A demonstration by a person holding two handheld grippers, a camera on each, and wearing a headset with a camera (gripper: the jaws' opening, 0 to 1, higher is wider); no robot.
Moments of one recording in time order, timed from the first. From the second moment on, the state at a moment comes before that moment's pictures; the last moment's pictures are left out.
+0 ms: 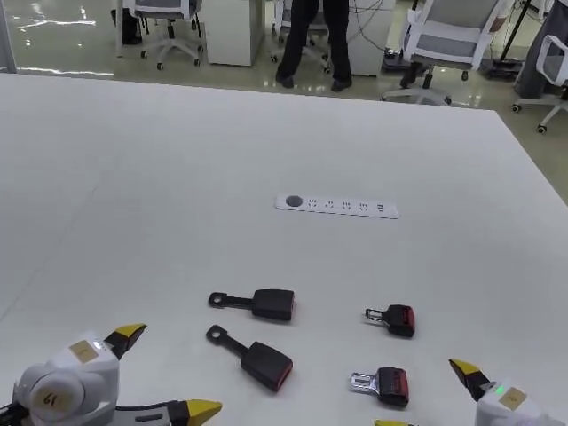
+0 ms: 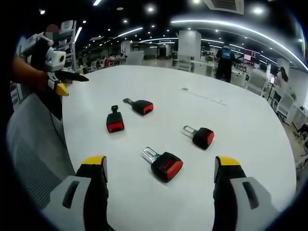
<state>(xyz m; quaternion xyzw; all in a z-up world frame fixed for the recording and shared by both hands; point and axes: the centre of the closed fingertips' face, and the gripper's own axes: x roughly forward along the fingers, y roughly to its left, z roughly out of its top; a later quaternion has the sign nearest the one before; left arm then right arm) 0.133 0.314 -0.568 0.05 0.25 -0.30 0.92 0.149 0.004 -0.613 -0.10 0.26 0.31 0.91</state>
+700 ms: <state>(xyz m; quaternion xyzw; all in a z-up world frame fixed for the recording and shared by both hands) 0.148 0.301 -0.579 0.06 0.27 -0.33 0.90 0.163 0.014 -0.623 -0.10 0.27 0.34 0.89</state>
